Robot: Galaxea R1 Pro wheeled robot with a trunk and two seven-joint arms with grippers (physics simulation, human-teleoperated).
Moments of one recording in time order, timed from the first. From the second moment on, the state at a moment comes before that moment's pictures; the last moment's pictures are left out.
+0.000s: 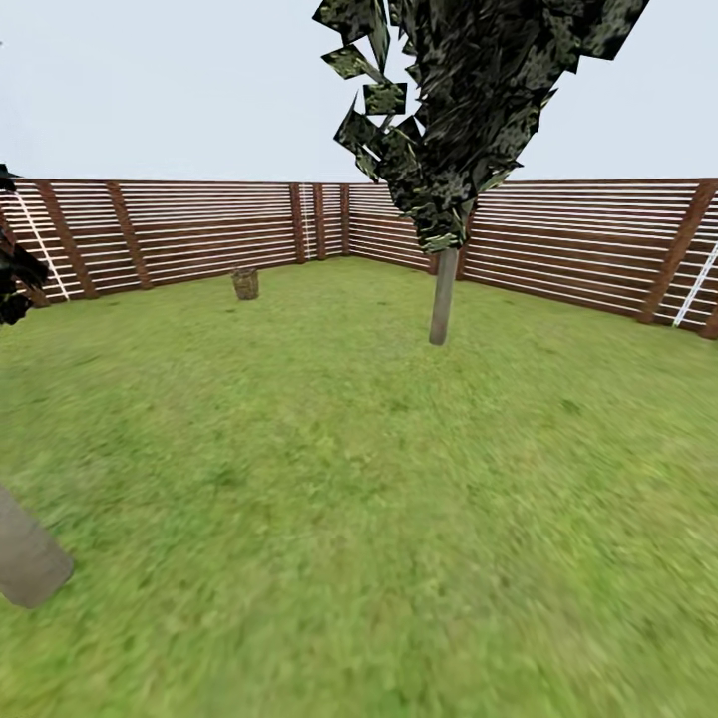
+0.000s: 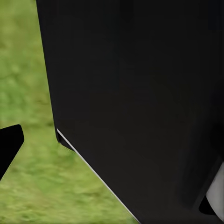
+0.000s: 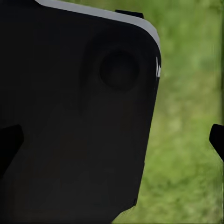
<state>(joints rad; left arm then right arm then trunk) 0.00 -0.02 0.01 -0.01 0.01 0.00 -0.01 -0.06 -0.01 0.03 0.00 0.08 -0.11 0.00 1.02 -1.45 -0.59</state>
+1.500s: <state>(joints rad) 0.00 -0.02 0.01 -0.01 0.01 0.00 -0.01 -0.06 -0.02 0.03 -0.01 0.08 -0.12 -0.01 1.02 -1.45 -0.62</state>
